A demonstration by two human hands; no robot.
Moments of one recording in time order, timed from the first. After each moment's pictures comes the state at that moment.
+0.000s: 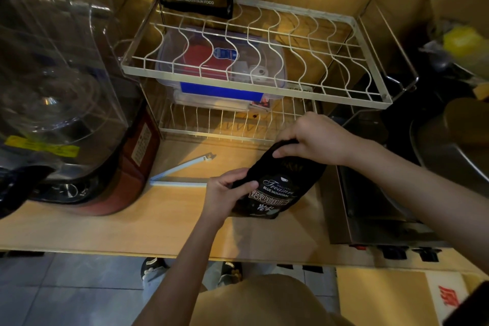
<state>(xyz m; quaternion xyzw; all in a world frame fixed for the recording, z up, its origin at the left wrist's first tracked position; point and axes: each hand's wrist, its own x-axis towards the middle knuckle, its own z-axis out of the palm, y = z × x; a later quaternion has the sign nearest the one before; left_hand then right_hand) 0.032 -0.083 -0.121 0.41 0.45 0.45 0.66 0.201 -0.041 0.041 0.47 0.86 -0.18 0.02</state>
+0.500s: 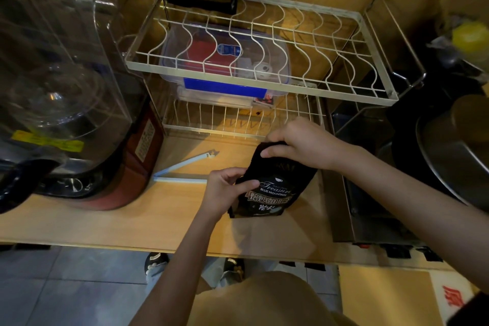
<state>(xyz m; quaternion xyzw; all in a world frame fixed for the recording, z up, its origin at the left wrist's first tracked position) 0.023 -0.078 -0.119 0.48 0.43 0.42 0.64 0.185 -0.040 0.023 0.47 0.86 -0.20 0.02</state>
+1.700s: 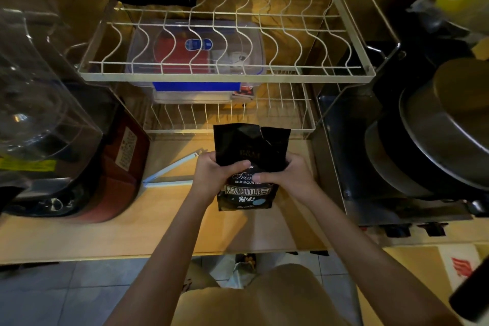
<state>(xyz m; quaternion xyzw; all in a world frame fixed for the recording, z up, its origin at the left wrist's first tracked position) 0.037 -0.059 -0.090 0.52 0.51 0.36 0.59 0.209 -0.096 -0.084 0.61 0.45 -0.52 -0.39</state>
